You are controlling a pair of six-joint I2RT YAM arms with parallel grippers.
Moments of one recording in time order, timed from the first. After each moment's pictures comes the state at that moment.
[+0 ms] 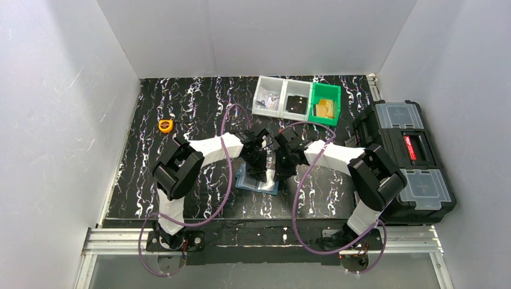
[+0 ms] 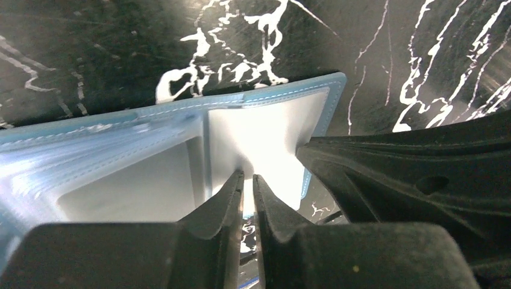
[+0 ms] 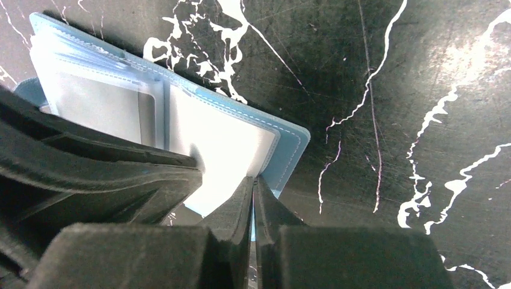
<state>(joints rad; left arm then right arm) -0.76 1.91 1.24 -0.60 0.30 -0.69 0.72 1.68 0.96 -0.45 -0.18 0.70</state>
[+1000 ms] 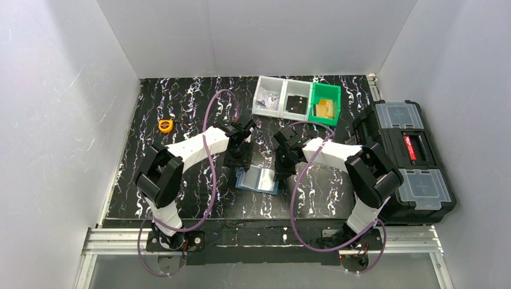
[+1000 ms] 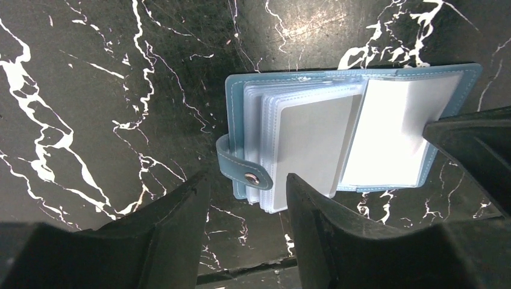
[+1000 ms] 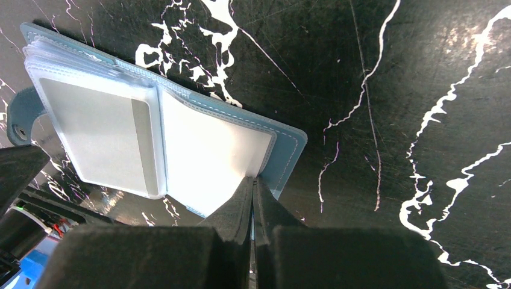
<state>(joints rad) -0.68 1.75 1.27 -0.85 -0.03 -0.45 0.71 1.72 1.00 -0.50 -0.19 0.73</state>
